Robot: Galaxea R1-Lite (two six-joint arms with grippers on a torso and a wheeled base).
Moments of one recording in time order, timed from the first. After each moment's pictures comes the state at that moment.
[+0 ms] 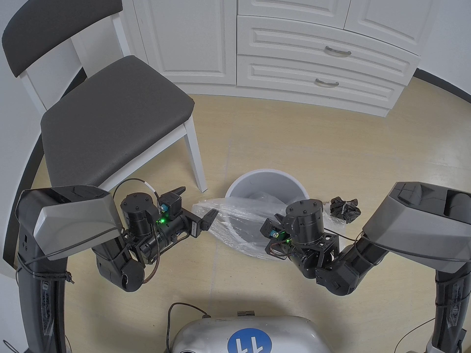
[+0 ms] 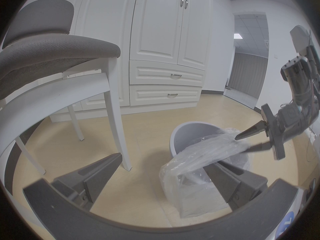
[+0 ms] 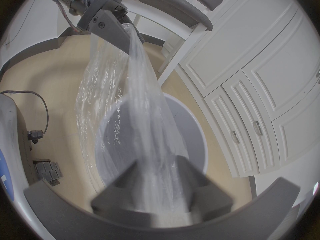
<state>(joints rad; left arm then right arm) -0.39 2.37 -0.79 -1.53 -0.14 0.16 0.68 2.29 -0.95 -0.99 -0.44 -0.80</state>
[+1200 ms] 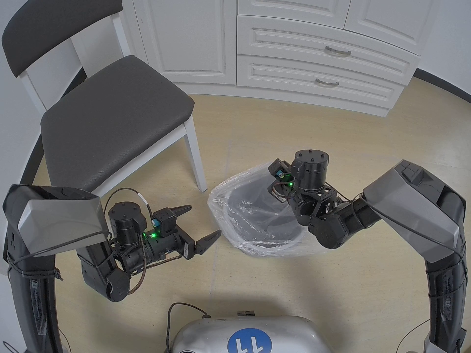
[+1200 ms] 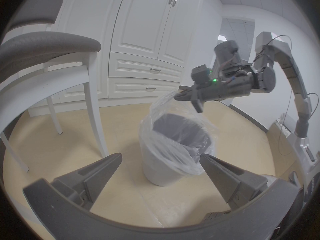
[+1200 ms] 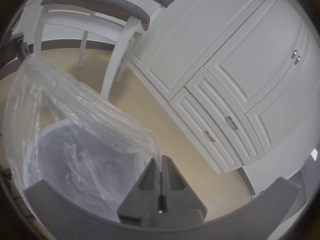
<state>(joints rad) -0.37 2.31 -0.62 -1.53 -0.38 0.17 0.56 2.37 -1.36 -0.95 -0.48 -0.77</state>
